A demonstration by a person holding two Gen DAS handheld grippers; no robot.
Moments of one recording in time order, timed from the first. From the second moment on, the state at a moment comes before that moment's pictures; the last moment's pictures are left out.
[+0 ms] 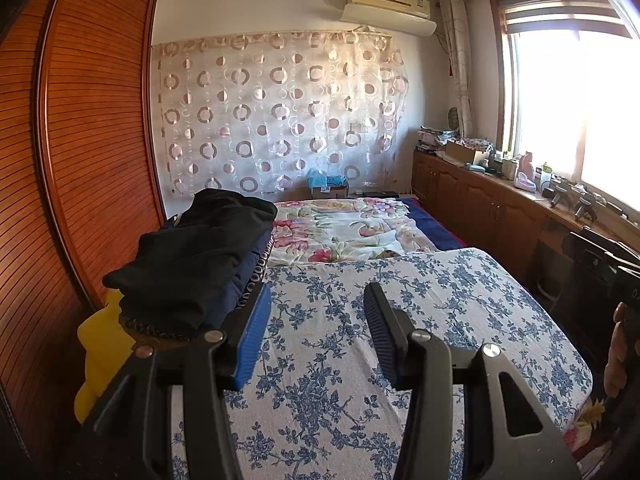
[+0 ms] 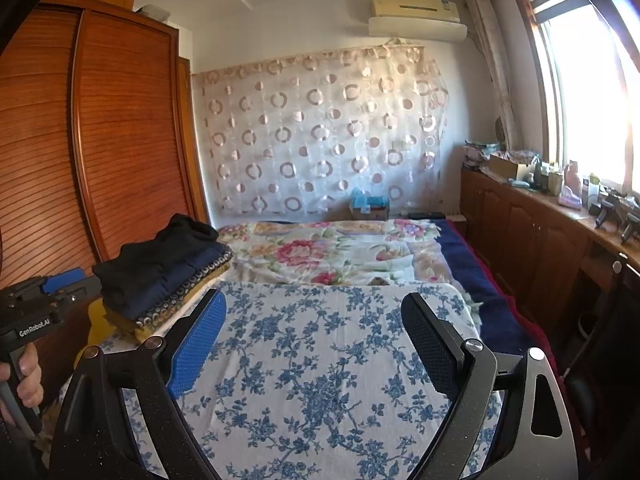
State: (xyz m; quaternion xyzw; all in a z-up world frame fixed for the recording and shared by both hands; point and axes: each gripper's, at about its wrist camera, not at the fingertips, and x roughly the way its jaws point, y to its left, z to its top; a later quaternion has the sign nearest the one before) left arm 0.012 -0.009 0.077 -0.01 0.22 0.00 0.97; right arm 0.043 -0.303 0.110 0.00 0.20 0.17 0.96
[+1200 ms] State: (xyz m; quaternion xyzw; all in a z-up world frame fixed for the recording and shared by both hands) left arm 0.010 -0.007 0.079 -0.01 0.22 0.00 0.98; right arm 0.043 -0.303 0.109 0.00 0.20 0.17 0.96
